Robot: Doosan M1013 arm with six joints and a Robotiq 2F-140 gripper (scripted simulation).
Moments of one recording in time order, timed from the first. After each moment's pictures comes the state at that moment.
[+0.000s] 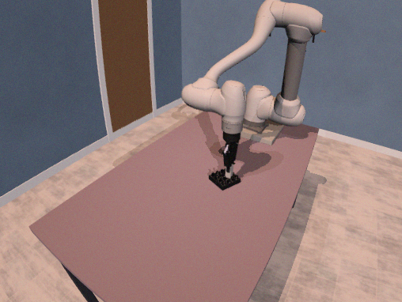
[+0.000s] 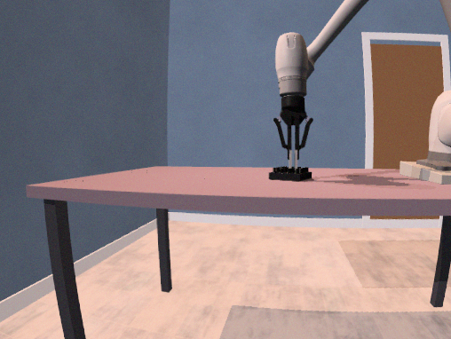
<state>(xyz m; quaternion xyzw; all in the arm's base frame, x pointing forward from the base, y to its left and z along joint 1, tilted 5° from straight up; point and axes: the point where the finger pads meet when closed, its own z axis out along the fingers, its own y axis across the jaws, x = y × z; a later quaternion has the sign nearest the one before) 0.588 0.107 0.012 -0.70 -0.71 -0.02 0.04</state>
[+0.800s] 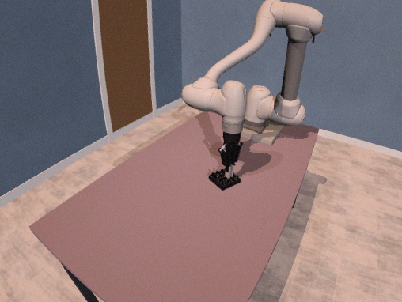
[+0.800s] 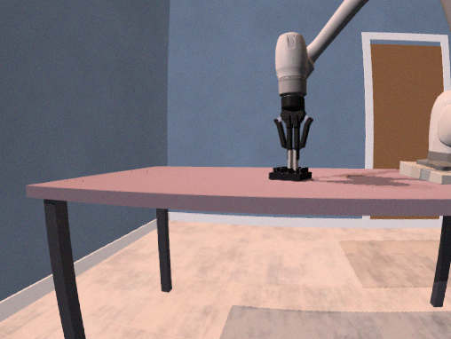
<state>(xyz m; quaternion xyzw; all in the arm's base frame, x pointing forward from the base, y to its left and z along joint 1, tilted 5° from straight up) 0.588 0.107 0.012 -0.82 -0.57 -0.01 0.04</state>
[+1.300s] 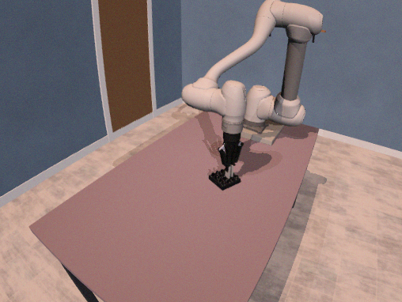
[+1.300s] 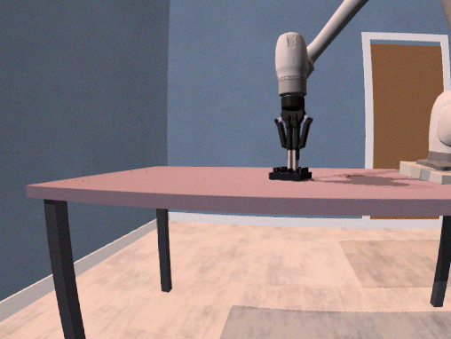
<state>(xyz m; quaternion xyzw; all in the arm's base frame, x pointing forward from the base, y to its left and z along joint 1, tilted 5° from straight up) 0.588 0.107 0.012 -0.85 -0.52 -0.01 0.04</state>
